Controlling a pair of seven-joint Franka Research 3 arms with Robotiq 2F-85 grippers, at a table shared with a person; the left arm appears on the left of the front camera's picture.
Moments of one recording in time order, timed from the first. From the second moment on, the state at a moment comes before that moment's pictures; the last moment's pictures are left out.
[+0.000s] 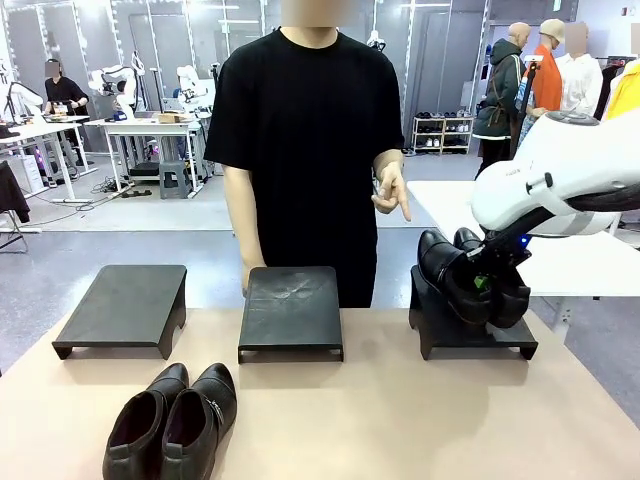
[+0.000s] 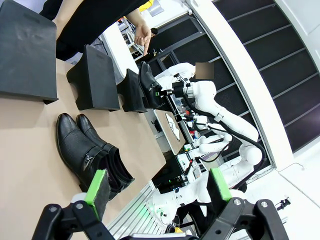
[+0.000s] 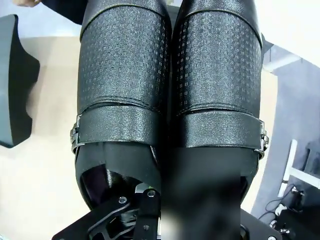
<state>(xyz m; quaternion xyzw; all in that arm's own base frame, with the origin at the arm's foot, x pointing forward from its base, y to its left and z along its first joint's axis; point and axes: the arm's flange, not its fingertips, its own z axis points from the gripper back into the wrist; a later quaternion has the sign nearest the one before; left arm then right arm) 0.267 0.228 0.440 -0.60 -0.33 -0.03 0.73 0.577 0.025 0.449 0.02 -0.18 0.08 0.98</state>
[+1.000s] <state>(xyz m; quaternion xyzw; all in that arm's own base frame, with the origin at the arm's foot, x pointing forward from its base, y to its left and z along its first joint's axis) 0.267 0.228 0.440 -0.60 -0.33 -0.03 0.73 0.600 0.024 0.420 0.02 -0.20 0.06 0.98</state>
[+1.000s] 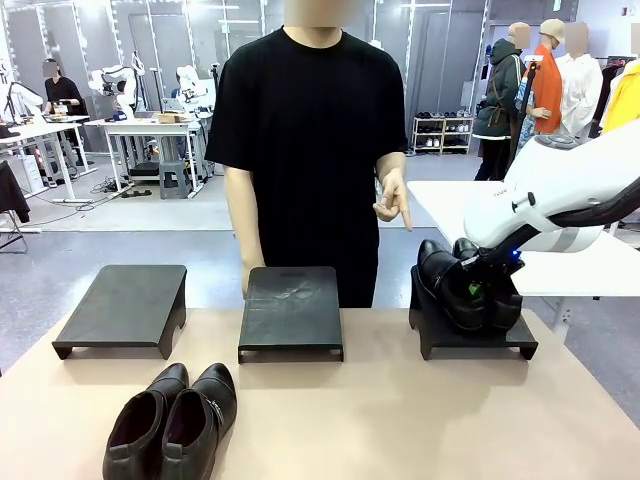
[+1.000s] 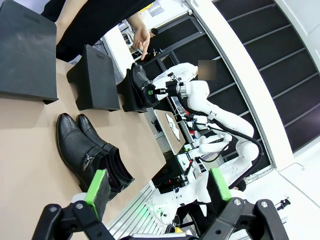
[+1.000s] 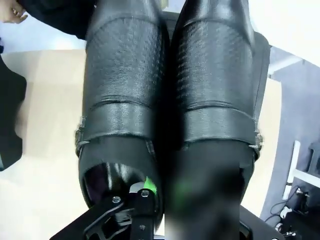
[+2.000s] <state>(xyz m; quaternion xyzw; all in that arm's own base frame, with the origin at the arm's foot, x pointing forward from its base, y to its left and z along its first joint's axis) 0.267 0.228 0.440 -0.60 -0.33 -0.03 0.73 0.604 0.019 0.431 0.02 -0.21 0.03 0.98</state>
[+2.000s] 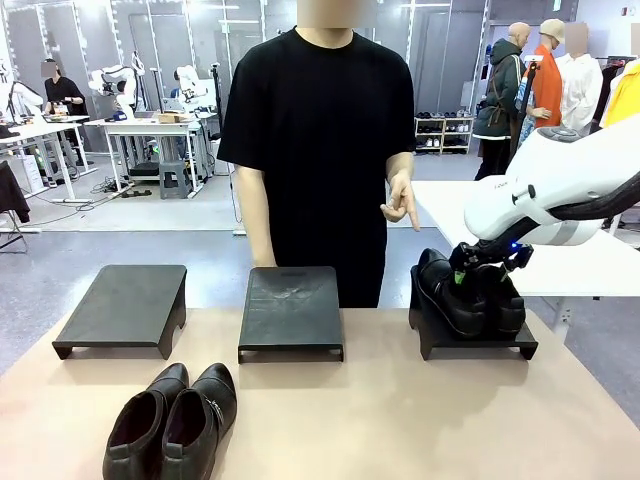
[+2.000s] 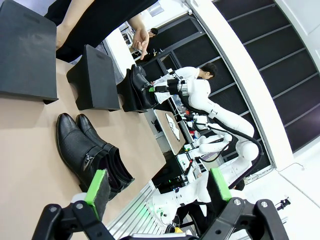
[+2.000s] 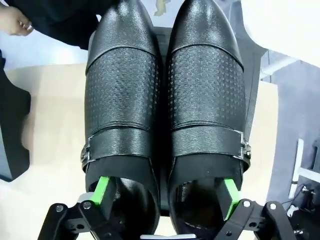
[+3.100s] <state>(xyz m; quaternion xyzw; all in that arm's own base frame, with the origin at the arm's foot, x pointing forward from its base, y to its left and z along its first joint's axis) 0.267 0.228 0.440 -0.60 -0.33 -0.03 0.73 0.604 0.022 0.430 0.03 -0.20 0.04 0.98</state>
